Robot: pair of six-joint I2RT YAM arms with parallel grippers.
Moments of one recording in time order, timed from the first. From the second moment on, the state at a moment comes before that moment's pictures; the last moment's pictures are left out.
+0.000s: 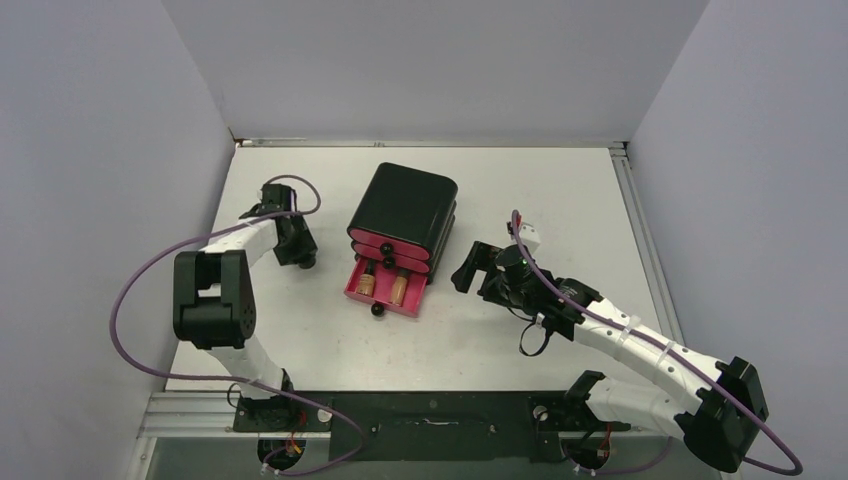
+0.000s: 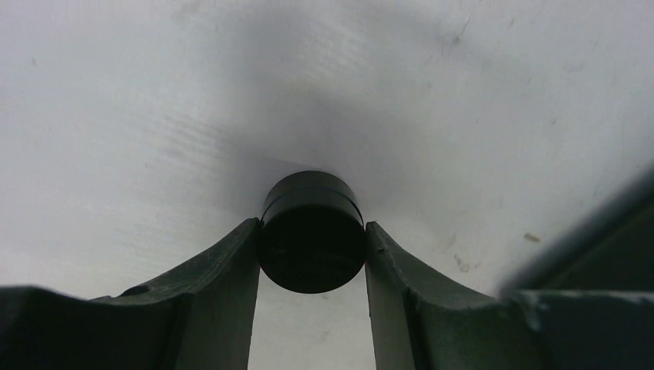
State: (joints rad) left arm 0.01 1.77 1.12 -0.46 -0.08 -0.44; right arm 0.78 1.04 0.75 -0.40 0.21 0.88
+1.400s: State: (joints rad) left arm -0.53 1.03 0.55 -0.20 -0.02 -0.81; right arm 0.77 1.11 0.75 -0.34 0.13 0.89
